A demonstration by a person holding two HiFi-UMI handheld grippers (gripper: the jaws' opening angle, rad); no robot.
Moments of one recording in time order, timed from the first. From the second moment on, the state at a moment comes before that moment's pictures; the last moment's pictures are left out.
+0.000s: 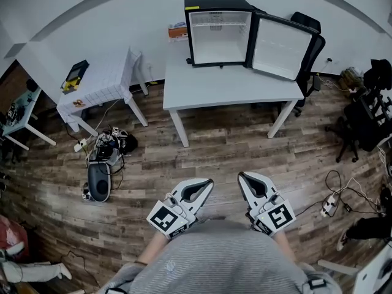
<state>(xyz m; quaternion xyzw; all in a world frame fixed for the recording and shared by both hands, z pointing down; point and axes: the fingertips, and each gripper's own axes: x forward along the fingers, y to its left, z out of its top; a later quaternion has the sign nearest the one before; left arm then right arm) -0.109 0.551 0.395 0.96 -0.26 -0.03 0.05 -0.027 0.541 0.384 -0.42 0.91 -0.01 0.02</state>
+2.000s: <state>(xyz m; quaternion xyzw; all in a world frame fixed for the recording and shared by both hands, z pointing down) 0.016 0.243 0.367 0.95 -0.30 -0.02 0.02 0.125 0.222 0.370 -0.41 0.91 0.00 0.03</state>
